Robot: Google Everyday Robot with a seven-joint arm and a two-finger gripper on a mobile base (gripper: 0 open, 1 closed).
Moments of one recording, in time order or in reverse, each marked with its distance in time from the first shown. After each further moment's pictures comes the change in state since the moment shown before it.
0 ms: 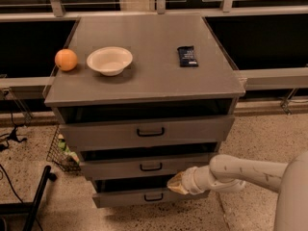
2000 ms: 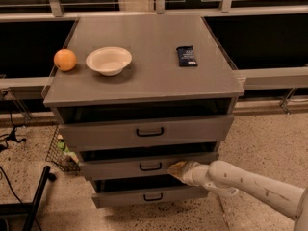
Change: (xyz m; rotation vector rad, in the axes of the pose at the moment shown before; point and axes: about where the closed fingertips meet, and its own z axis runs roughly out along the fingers) arm 0.004 -0.087 0.016 0.337 -0.086 -0.148
